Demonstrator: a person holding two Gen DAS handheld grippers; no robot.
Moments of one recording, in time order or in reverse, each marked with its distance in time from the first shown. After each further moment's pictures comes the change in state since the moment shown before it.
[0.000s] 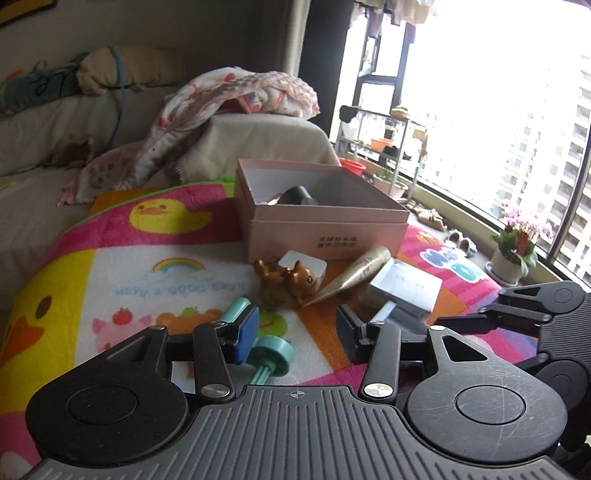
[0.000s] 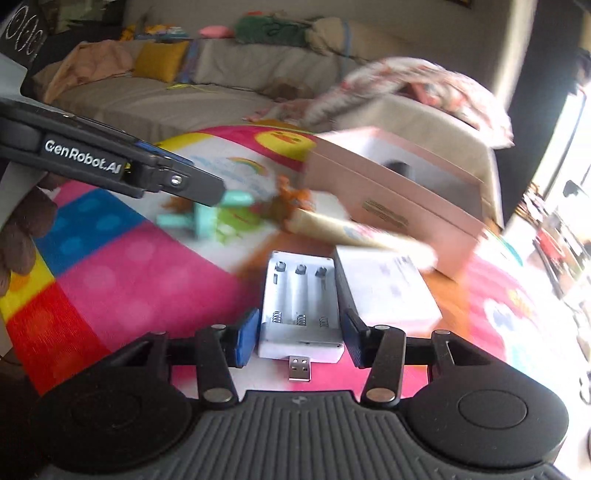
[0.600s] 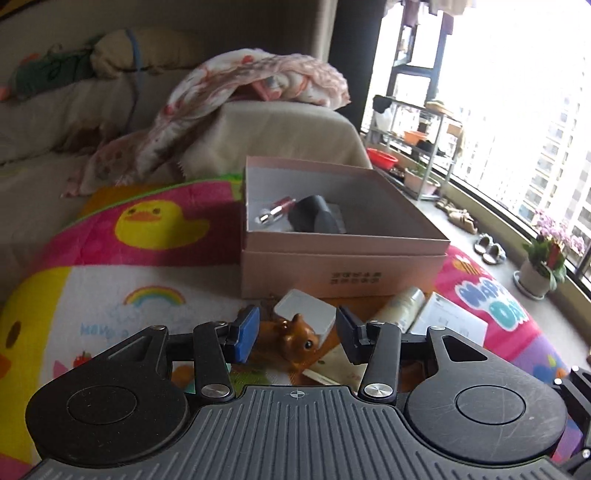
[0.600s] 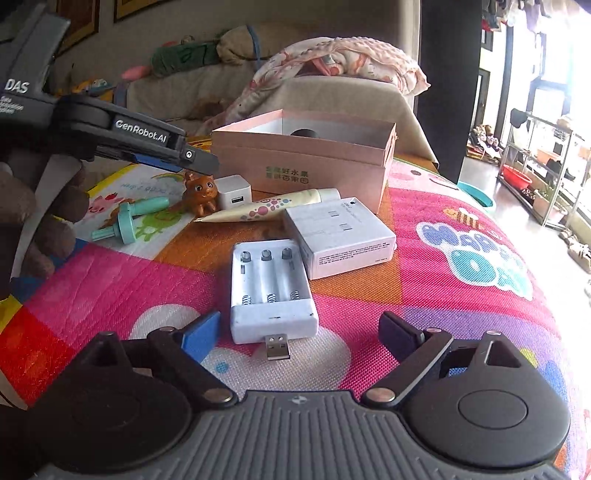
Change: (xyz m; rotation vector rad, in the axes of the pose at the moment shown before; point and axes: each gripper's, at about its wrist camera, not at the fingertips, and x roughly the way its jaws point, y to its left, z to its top) left arm 0.067 -0.007 0.039 -0.095 0.062 0.094; right arm -0.010 -0.050 -0.043 0.278 -0.036 -0.042
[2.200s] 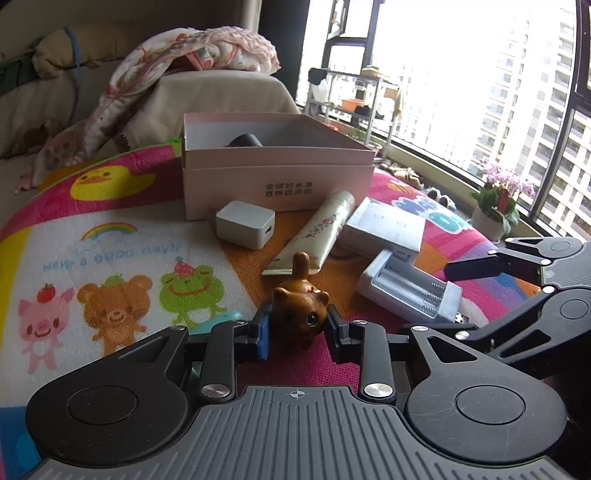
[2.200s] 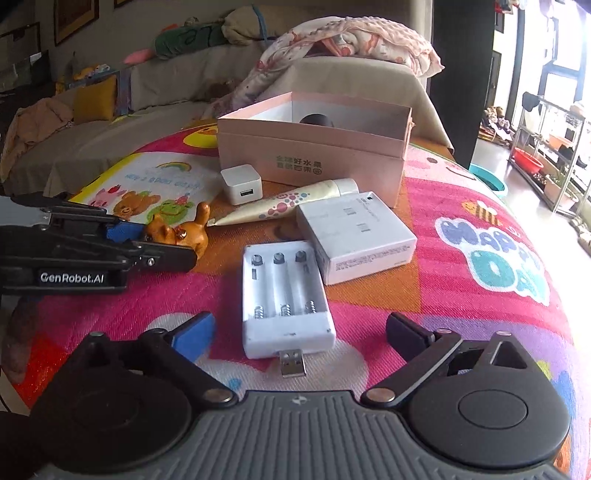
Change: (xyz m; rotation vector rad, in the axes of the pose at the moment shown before) left arm -0.026 -0.010 -0.064 0.160 0.055 -0.167; right arm 0.015 0.006 0.020 -0.007 0.081 0.038
